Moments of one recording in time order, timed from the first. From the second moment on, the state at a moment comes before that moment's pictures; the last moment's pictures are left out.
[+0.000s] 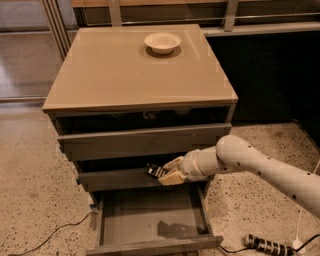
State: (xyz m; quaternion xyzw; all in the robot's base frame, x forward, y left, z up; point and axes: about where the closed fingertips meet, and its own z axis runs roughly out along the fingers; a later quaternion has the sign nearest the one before) arm 0.557 -0.033 0.575 -0.49 0.76 0.29 0.32
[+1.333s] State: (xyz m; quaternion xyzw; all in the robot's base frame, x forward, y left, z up) arm 0.552 -0.021 0.652 -0.50 0.76 0.29 0.31
